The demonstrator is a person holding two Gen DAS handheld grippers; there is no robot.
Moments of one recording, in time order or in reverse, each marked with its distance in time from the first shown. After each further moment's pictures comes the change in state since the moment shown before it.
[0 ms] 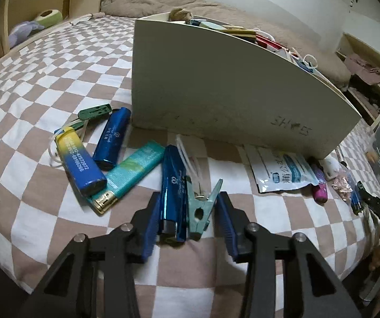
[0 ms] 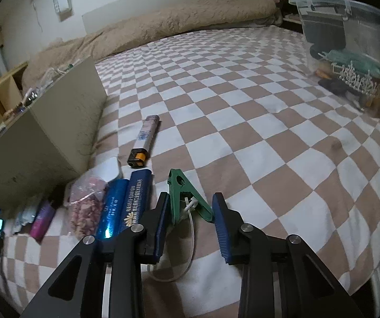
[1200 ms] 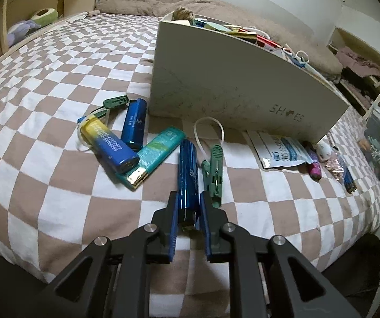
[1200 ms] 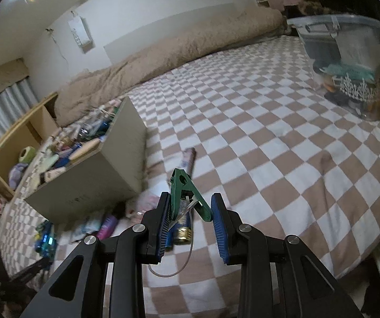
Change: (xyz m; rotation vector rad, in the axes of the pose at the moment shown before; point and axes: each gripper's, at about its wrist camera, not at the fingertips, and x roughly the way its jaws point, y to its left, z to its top) left arm -0.019 0.012 -0.013 0.056 0.023 -0.011; right arm -0.074 0.002 0.012 0.054 -0.097 0.186
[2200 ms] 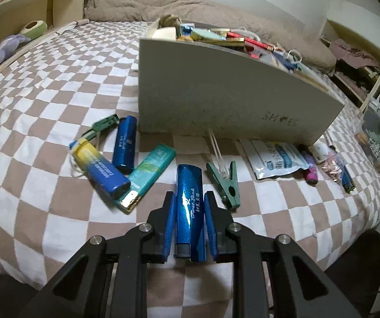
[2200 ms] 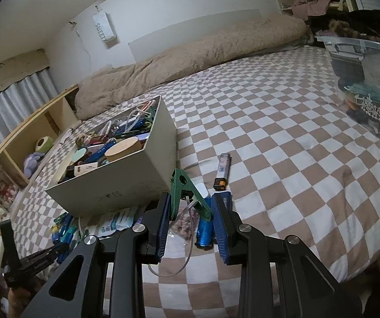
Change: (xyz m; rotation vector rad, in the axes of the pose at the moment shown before) left arm -0.013 -0.002 0.017 0.042 -0.022 -0.022; right arm -0.012 0.040 0.003 -0.073 -0.003 0.073
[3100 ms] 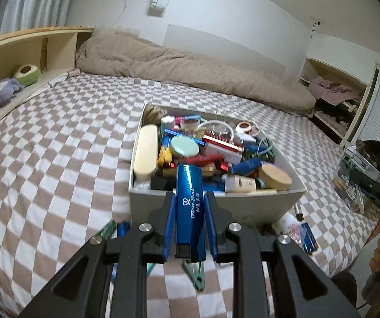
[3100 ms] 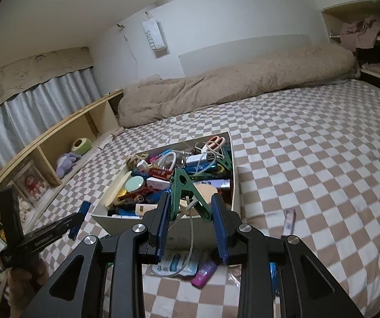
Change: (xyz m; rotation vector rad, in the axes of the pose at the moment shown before) left arm -0.053 -0.011 0.101 0.027 -0.238 -0.087; right arm 0.007 0.083 0.062 -0.141 -0.074 0.186
